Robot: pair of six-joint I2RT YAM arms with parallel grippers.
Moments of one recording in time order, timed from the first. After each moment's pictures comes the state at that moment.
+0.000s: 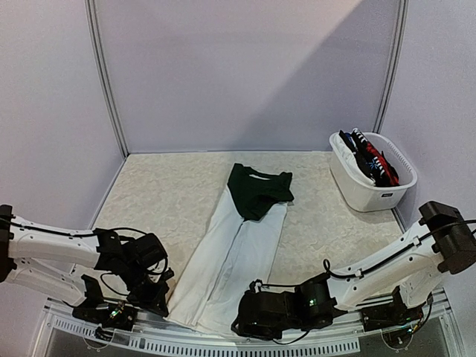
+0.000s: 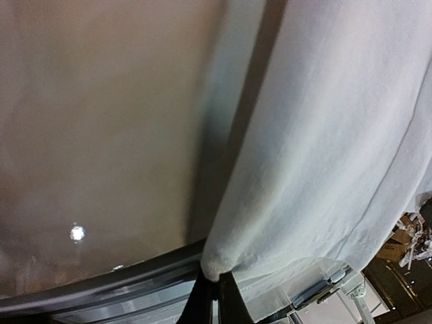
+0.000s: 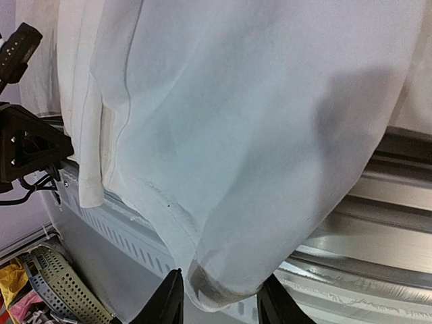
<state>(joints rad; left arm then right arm) -0.99 1.17 0.42 -0.67 0.48 -0.89 1.62 1.75 0.96 -0.17 0.11 1.68</state>
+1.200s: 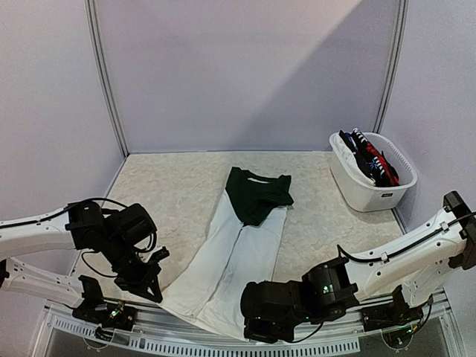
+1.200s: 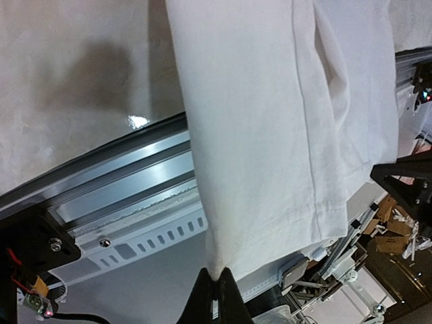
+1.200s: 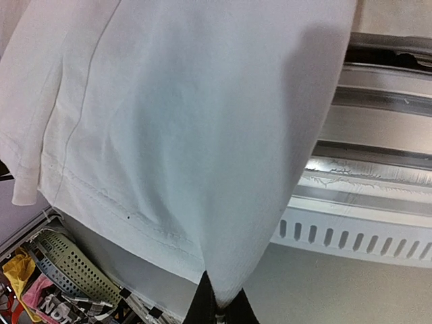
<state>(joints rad) -0.99 1.02 0.73 -1.06 0.48 -0.87 1.64 1.64 1.09 -0.49 -0.04 1.77</state>
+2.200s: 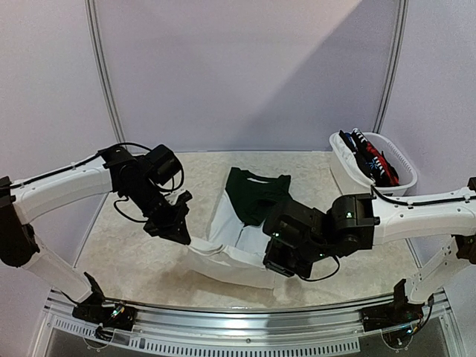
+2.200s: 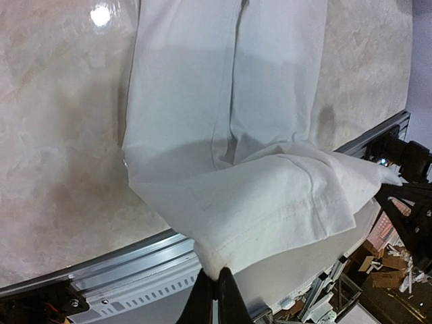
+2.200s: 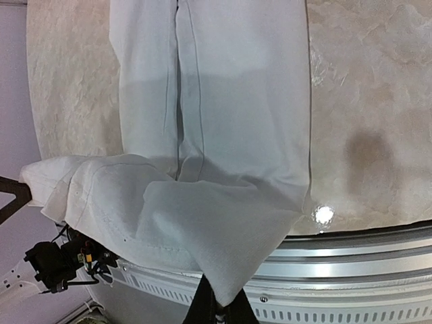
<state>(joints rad) -0.76 1.43 1.21 -1.08 0.41 -0.69 1.33 1.50 1.20 -0.76 0.17 1.60</state>
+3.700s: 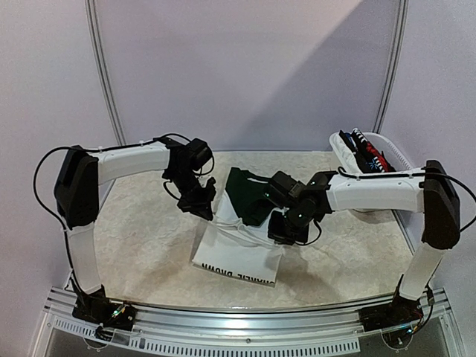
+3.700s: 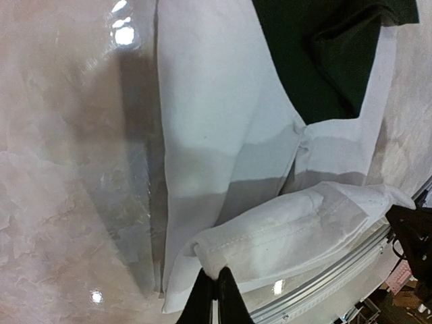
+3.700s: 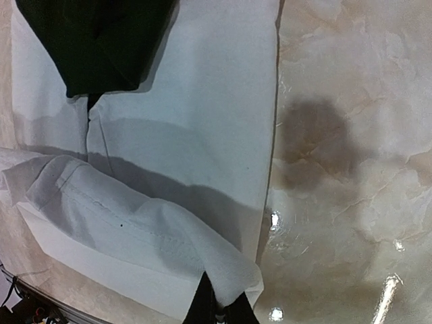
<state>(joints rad) -0.62 1.99 1.59 -0.98 0.33 -0.50 0.95 1.78 1.28 -0.74 0.06 1.16</state>
